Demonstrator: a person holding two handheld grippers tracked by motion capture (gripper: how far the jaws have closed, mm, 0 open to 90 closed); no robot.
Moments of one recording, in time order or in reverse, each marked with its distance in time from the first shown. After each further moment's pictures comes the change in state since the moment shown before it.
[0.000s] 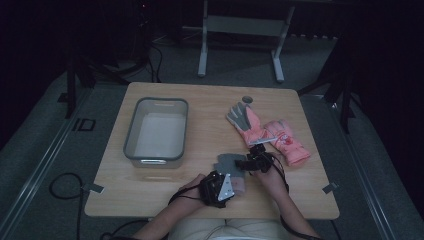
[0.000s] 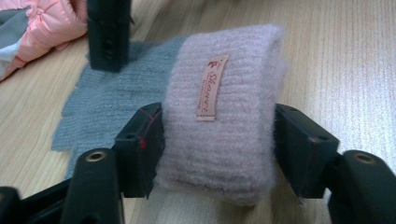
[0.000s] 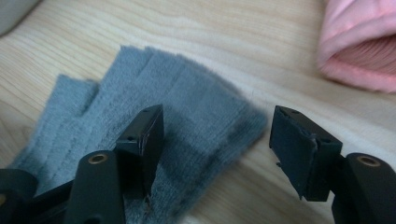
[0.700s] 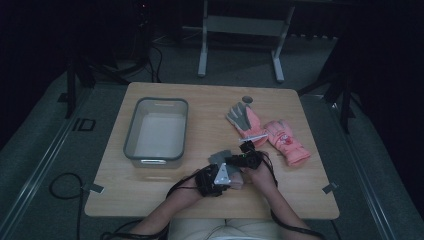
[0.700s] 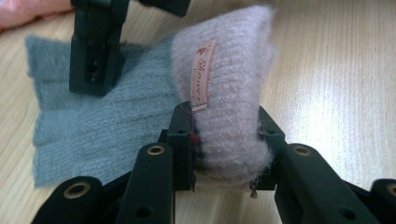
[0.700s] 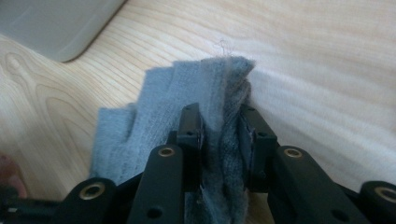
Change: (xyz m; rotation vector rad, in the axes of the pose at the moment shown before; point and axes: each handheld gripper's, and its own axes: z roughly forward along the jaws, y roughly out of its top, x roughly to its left) left arm 0.032 0.002 -0.009 0.050 -0.129 -0.138; right arm 0.017 0.017 0.018 0.006 0.179 0.021
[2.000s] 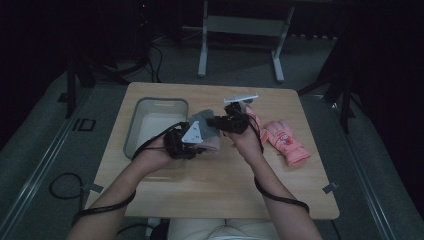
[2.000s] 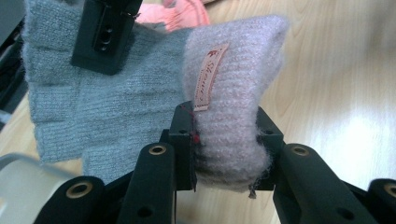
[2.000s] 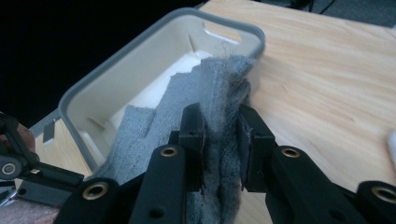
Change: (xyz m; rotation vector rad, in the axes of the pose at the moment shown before) left arm 0.087 0.023 -0.131 -0.011 0.105 0.063; right arm 0.070 0.123 -0.045 -0.212 0.047 -0.140
